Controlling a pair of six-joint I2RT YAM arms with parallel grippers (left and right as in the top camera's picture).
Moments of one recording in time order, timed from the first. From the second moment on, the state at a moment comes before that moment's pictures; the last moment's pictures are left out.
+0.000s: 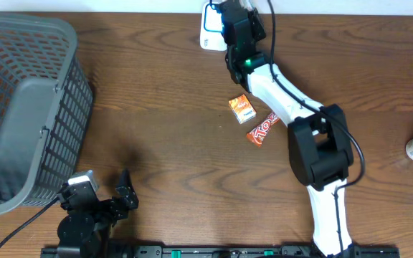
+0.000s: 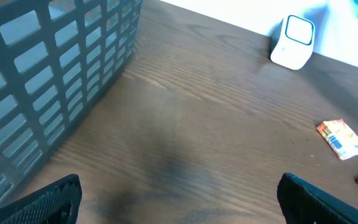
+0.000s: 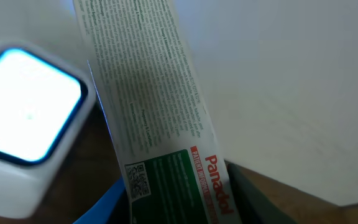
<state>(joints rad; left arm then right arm) -0.08 0.01 0.44 -0.87 -0.10 -0.32 0.45 2.29 1.80 0.08 0.63 -0.41</state>
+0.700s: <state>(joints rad) -0.08 0.01 0.44 -0.87 -0.10 -0.32 0.52 2.48 1.80 0.29 0.76 -0.83</state>
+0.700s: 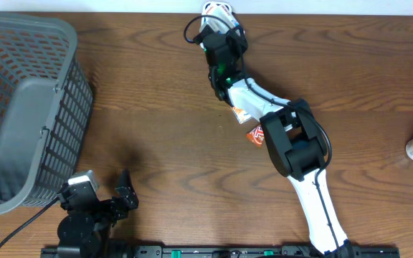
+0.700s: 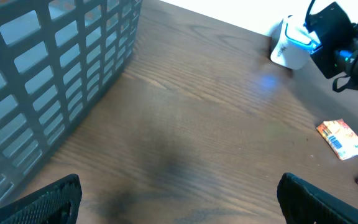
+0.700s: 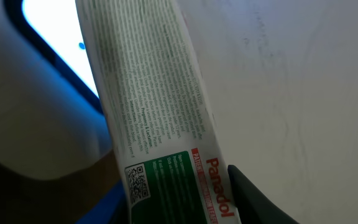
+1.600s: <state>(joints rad) -0.08 0.01 0.44 -0.87 -0.10 -0.32 0.43 2.41 1.80 0.40 1.39 -1.07</state>
